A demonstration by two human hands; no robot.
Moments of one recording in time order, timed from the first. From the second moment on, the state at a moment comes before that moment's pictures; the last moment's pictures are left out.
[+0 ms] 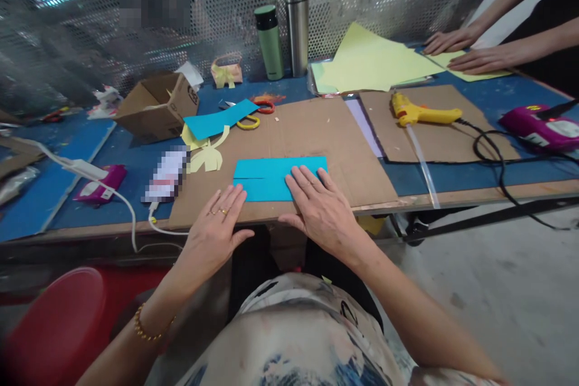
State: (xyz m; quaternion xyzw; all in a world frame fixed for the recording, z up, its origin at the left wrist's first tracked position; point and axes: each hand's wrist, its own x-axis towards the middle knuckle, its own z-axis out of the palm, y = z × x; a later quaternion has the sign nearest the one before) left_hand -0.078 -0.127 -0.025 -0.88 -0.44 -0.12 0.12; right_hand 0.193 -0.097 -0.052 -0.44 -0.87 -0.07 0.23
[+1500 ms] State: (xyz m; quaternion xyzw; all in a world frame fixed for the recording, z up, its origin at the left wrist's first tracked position) left_hand -0.047 -0.080 -0.032 -0.91 -0.39 -0.10 0.11; right_hand 0.235 -0.136 -0.040 -0.52 -0.82 -0.13 0.21
